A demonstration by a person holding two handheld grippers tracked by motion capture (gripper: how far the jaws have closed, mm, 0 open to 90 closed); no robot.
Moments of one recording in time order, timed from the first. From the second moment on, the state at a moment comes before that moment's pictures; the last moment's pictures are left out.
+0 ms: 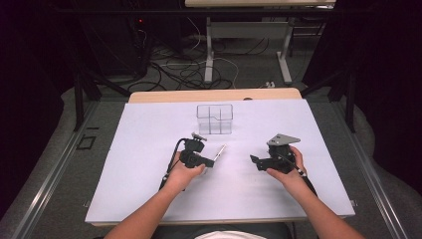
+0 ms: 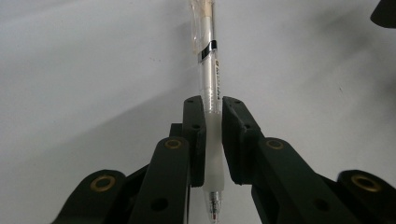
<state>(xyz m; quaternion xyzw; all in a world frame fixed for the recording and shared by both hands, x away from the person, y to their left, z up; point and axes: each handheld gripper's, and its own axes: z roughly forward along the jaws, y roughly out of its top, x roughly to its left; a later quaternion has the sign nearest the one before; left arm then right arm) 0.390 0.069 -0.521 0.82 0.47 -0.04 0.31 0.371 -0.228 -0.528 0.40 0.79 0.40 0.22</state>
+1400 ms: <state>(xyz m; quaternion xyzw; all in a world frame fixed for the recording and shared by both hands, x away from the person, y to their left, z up) 0.378 0.065 -0.519 0.85 0.43 -0.08 0.30 0.342 -0.184 -0.530 0.16 0.88 0.30 0.32</state>
